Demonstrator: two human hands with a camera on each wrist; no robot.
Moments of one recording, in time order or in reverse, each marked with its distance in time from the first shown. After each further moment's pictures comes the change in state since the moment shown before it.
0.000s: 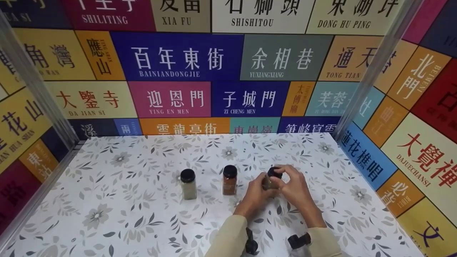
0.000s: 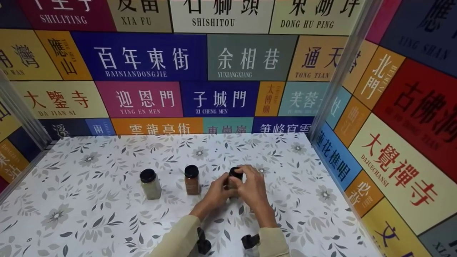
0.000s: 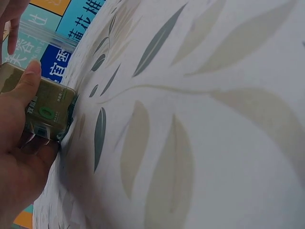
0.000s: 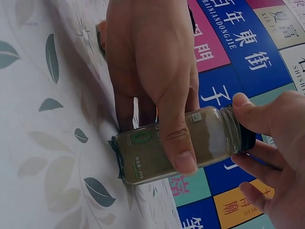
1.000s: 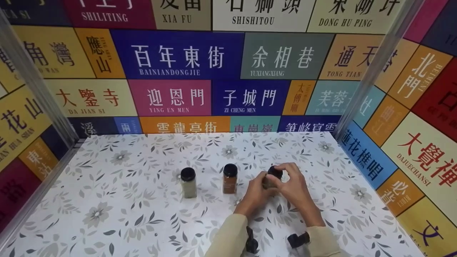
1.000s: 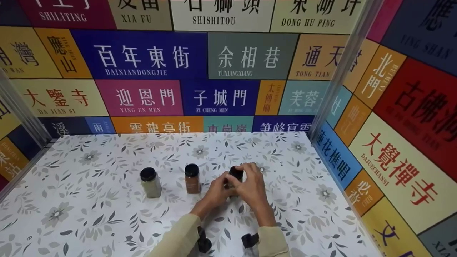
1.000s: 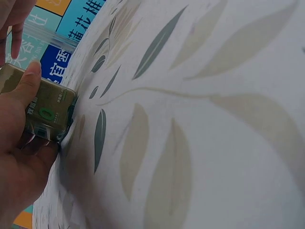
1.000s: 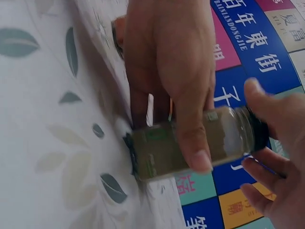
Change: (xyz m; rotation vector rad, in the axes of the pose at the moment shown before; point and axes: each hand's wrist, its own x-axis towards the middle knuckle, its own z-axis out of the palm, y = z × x) left_hand 0.000 0.001 0.001 0.033 0.016 0.004; right_hand -0.001 0.002 0.003 0.006 0.013 0.050
